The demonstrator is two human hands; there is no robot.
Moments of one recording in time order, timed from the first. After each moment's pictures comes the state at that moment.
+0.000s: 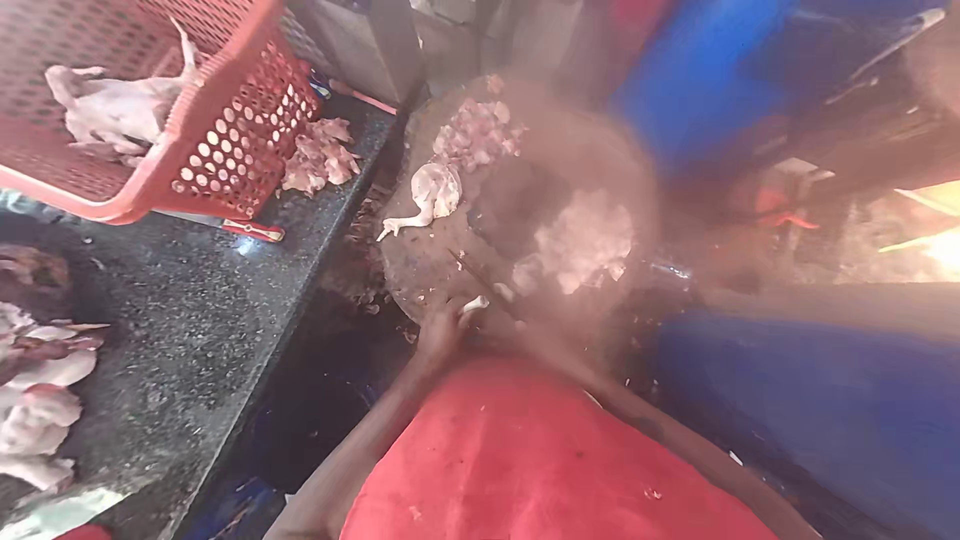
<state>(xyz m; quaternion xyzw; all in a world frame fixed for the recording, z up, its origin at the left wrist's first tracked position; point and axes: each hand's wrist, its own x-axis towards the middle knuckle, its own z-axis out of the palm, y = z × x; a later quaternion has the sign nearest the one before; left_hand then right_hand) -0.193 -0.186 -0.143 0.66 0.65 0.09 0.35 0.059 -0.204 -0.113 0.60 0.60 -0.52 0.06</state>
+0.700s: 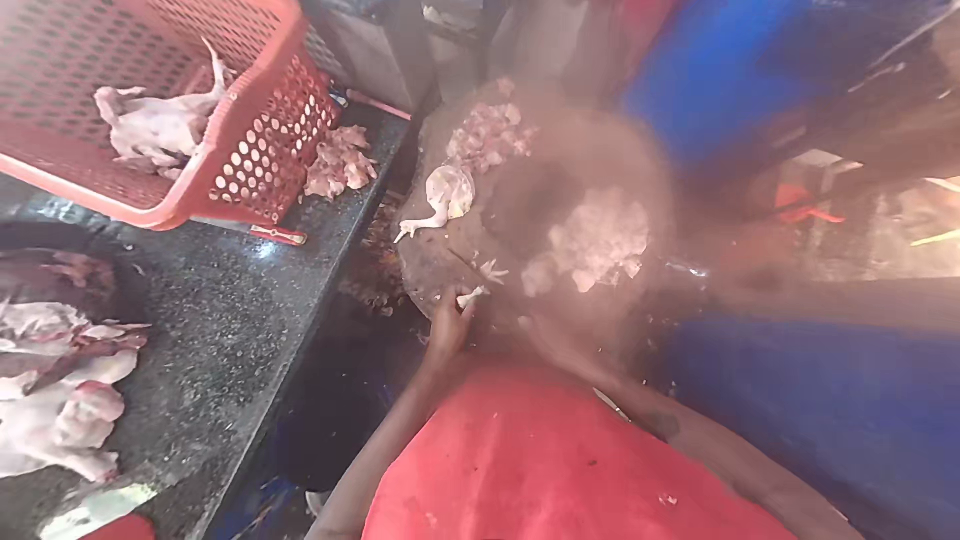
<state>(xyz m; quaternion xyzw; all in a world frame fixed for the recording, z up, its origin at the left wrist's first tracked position) -0.204 -0.182 -0.150 0.55 0.69 0.21 0.42 0.029 -0.198 -0.093 0.61 0.63 -0.47 0.07</state>
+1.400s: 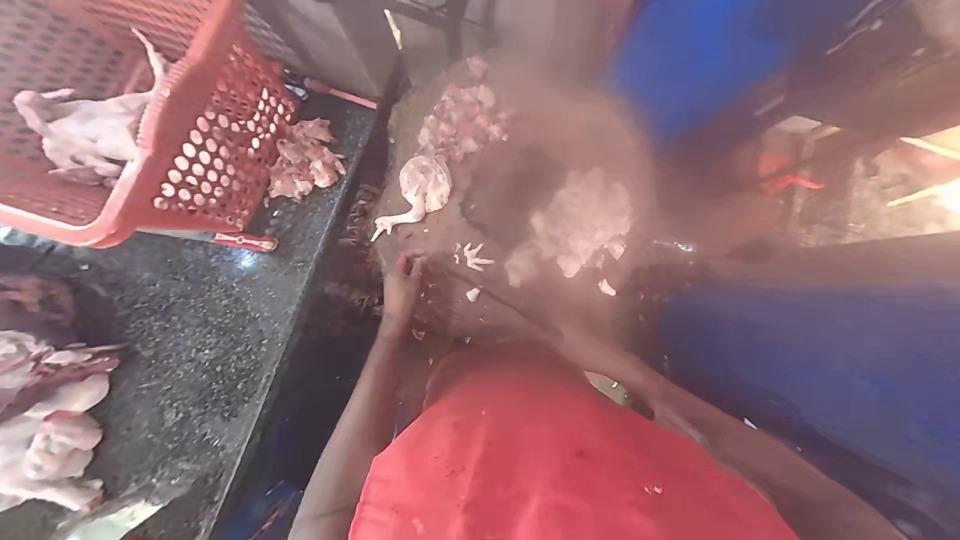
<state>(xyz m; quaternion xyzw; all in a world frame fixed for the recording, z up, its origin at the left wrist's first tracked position) -0.244 -0.124 -0.145 0.47 0.69 0.28 0.47 0.091 -0.224 -0.083 0.56 0.65 -0.50 0.09</state>
